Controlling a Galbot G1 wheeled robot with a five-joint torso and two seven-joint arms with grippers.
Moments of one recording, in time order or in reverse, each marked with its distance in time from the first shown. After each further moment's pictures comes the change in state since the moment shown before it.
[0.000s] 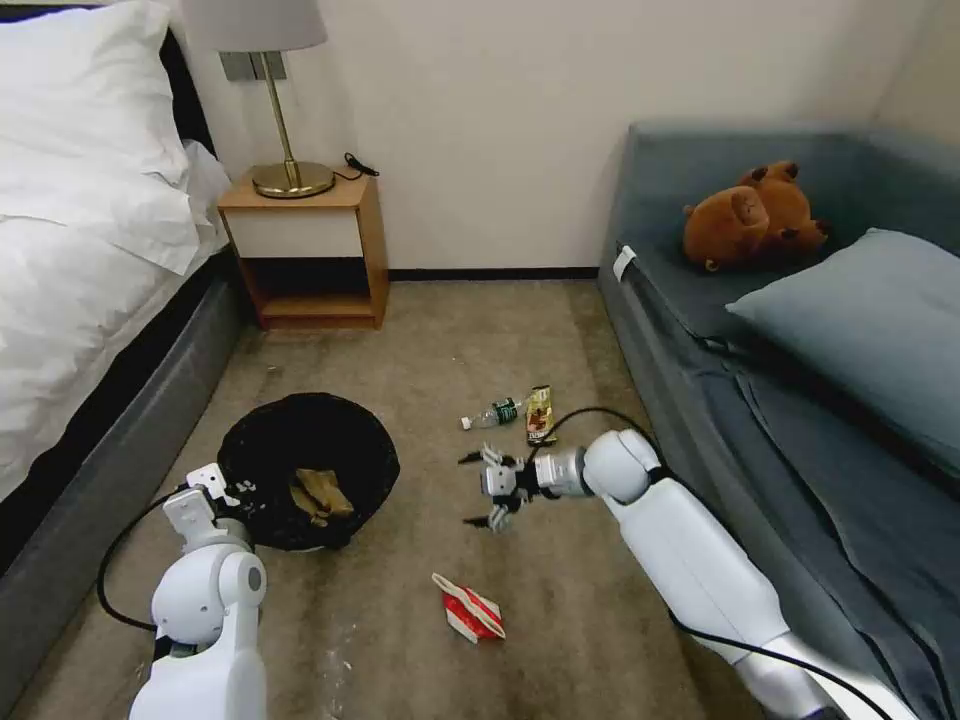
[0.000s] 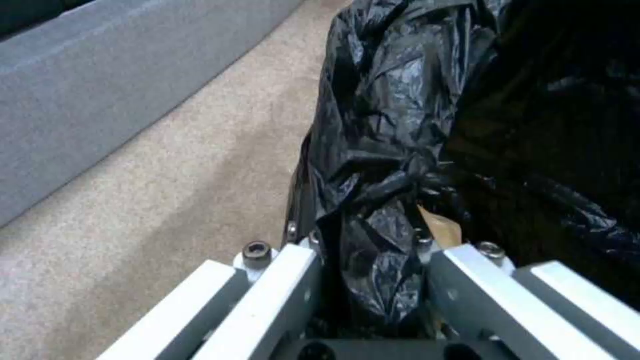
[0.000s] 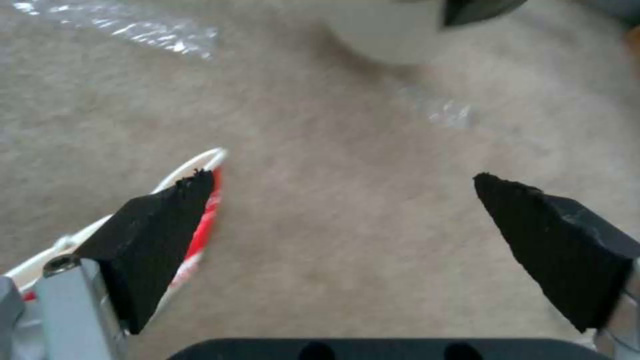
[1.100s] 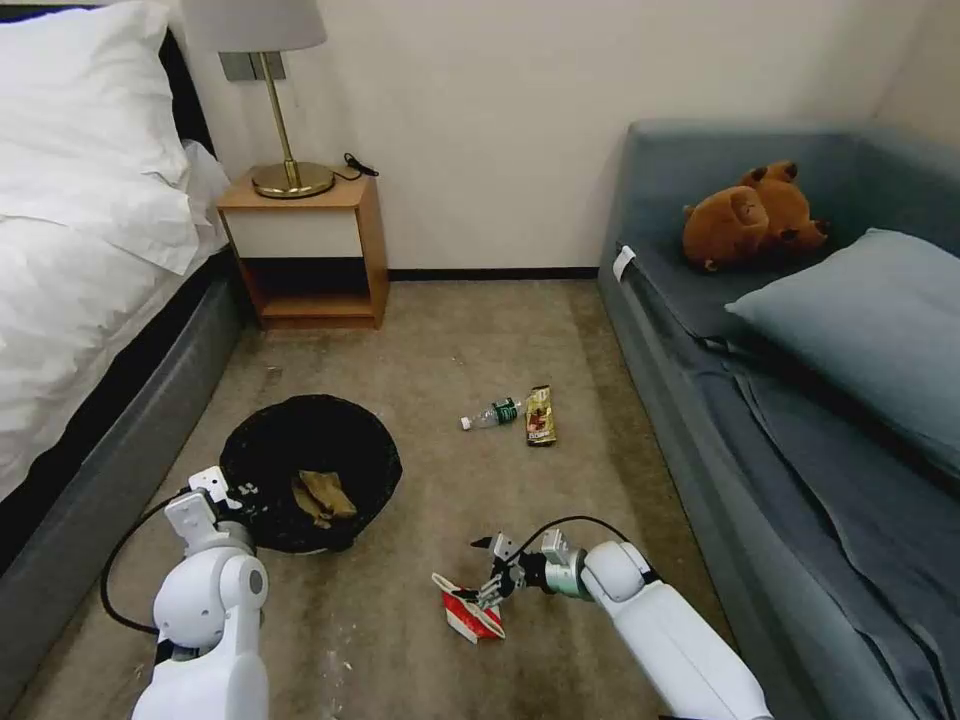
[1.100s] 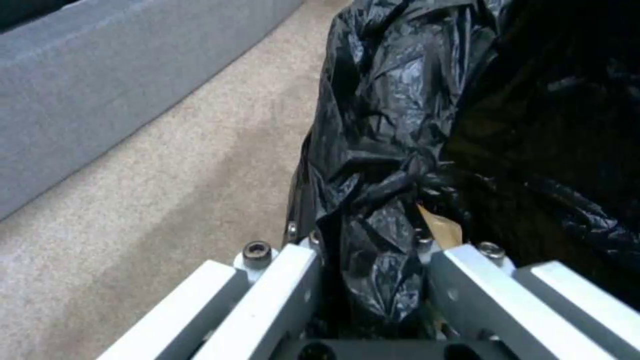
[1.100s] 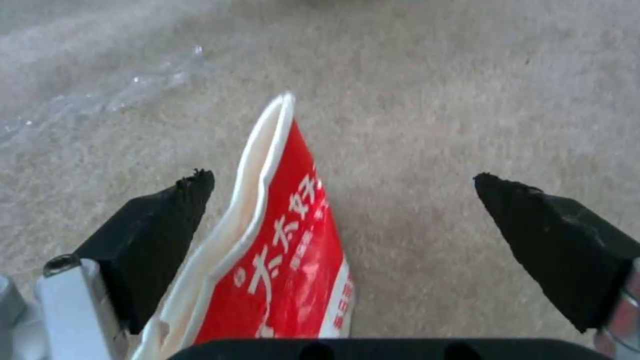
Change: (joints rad) left arm 0.003 -0.002 -0.009 0.003 -0.014 -0.007 0.002; right arm -0.161 0.061 -0.003 -0.239 0.317 -0.142 0.255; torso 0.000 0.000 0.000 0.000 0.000
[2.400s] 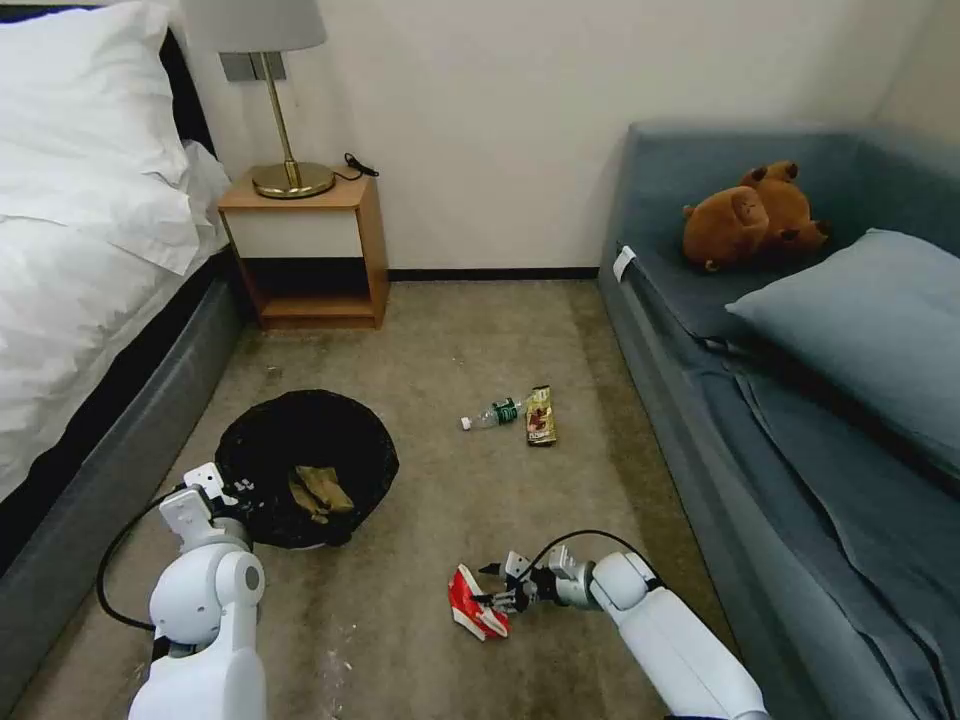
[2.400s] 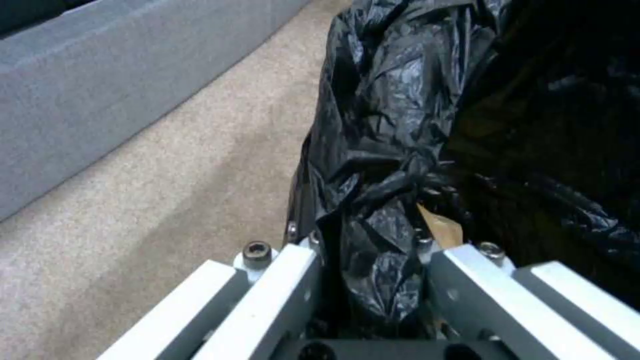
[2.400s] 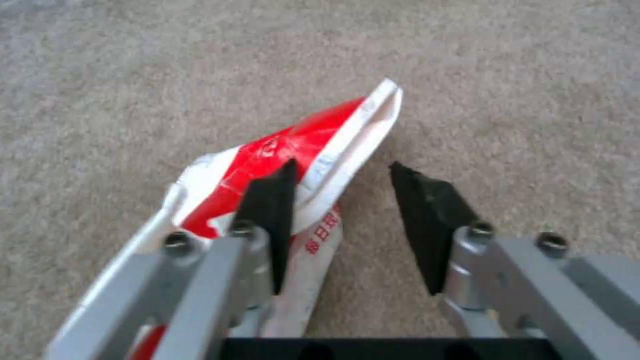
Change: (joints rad) left arm -0.009 -0.003 -0.001 -0.004 -0.005 0.002 -0.006; right arm 0.032 0.008 0.030 -0.117 -0.128 0.103 -0.019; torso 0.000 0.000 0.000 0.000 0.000
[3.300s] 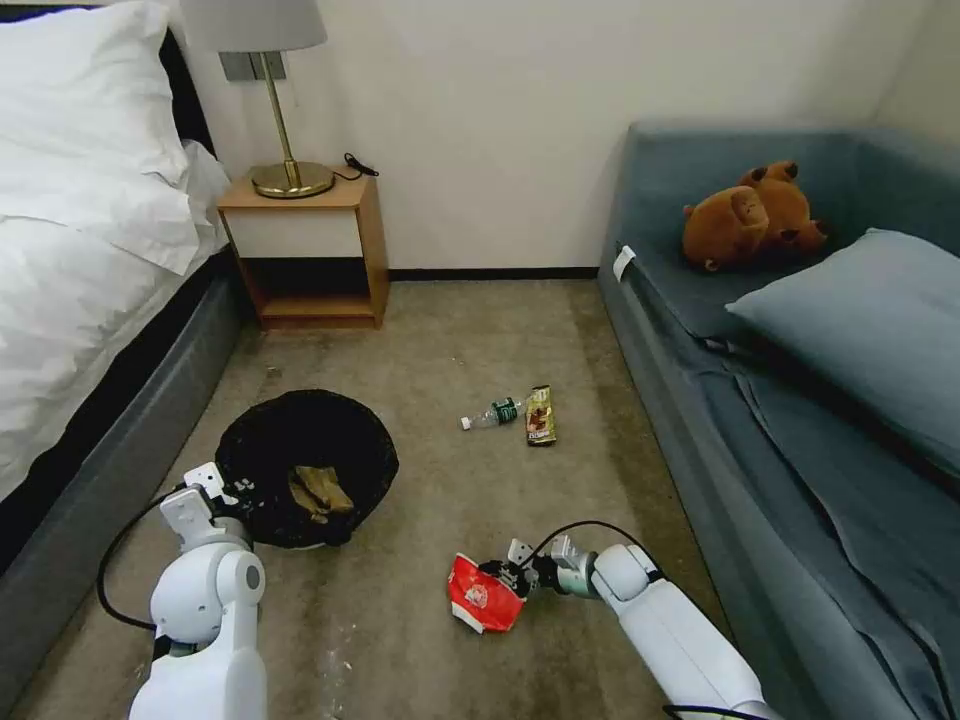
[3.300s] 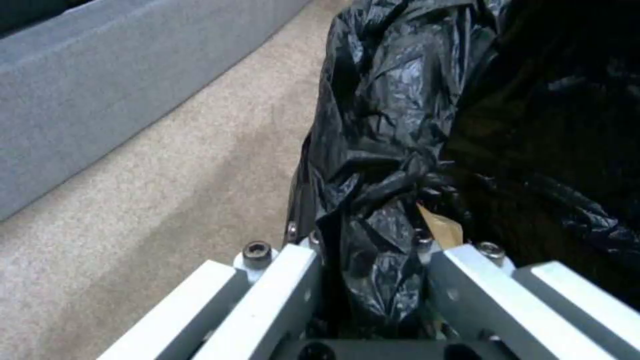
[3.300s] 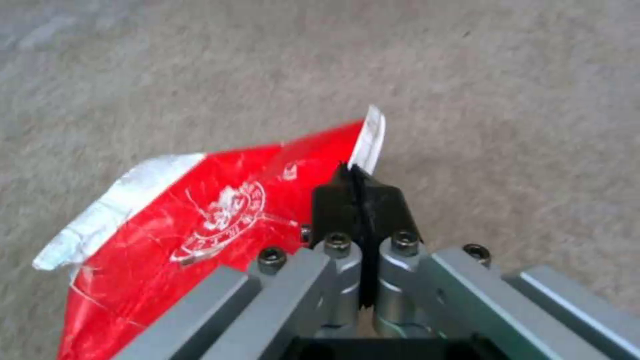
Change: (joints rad) left arm -0.002 0.000 -0.001 0.006 0.002 -0.002 -0.001; right arm 0.023 0.001 0.014 -0.002 0.038 0.022 0.038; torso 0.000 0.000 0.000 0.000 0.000
